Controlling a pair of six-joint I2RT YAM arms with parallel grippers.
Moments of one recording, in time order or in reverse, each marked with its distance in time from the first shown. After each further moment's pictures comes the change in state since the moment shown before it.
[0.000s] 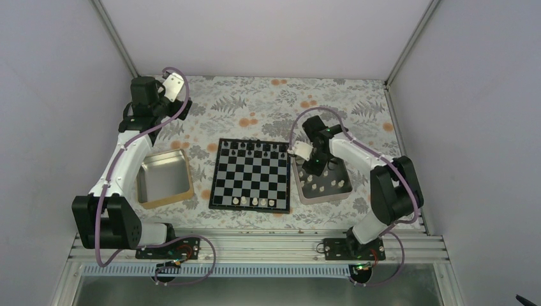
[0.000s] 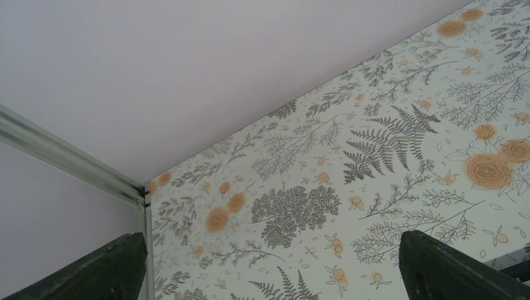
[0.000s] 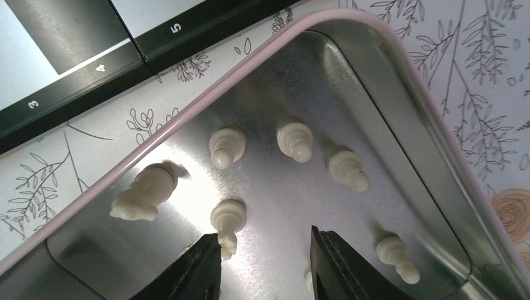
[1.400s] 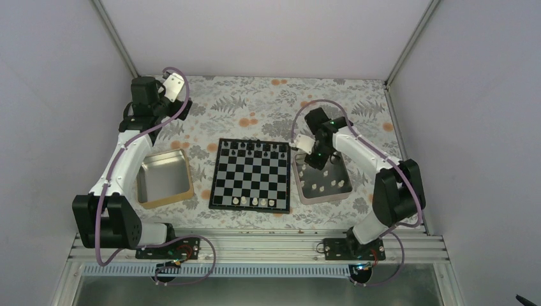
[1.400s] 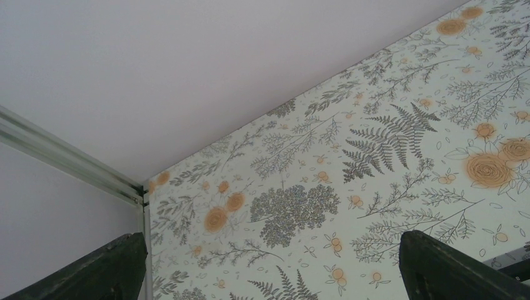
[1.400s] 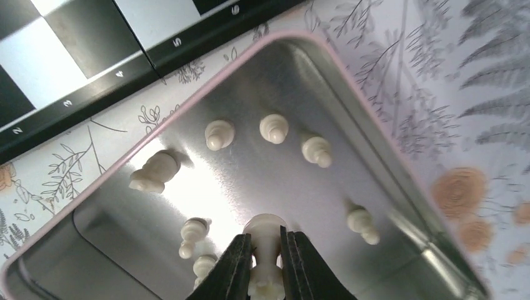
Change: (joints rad) left arm 0.000 0.005 0.000 0.000 0.001 0.000; right arm -0.014 -0.011 0.075 -0.091 -0.013 0.003
